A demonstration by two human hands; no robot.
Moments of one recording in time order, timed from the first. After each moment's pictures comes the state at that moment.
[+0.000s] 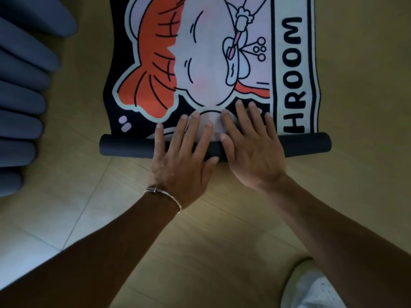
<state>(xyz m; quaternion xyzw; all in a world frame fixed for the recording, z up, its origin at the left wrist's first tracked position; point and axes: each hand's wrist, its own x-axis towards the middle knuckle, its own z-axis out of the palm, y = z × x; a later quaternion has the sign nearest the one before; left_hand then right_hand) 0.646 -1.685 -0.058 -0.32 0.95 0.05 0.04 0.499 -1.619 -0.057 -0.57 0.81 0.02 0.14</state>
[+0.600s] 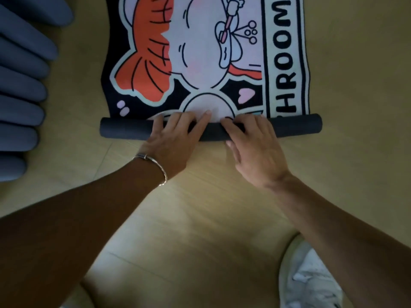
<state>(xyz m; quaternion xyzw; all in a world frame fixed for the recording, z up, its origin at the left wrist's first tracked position) 0.659 -1.705 -0.052 -0.18 0.98 0.03 0.10 0.509 -1.580 -0.048 -0.61 0.78 -0.08 0.10</state>
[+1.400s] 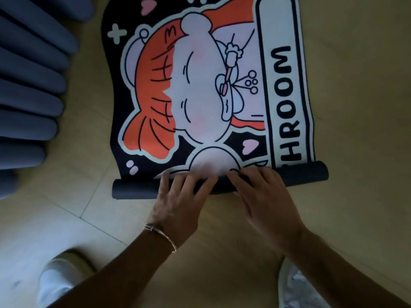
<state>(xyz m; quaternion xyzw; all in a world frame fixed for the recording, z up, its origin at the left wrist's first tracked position) 0.715 -1.611 -0.039 -0.27 0.95 0.13 0.11 0.544 -1.506 -0.047 -0.65 0.74 -0.11 0.14</state>
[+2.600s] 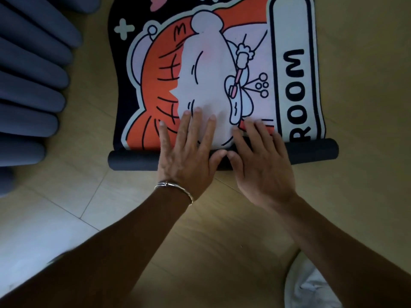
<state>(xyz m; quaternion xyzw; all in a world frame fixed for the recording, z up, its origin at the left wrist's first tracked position) 0.671 -1.661 -0.055 -0.37 0.92 0.06 0.10 0.538 -1.572 -0.053 -0.58 0.80 -0.01 0.14</state>
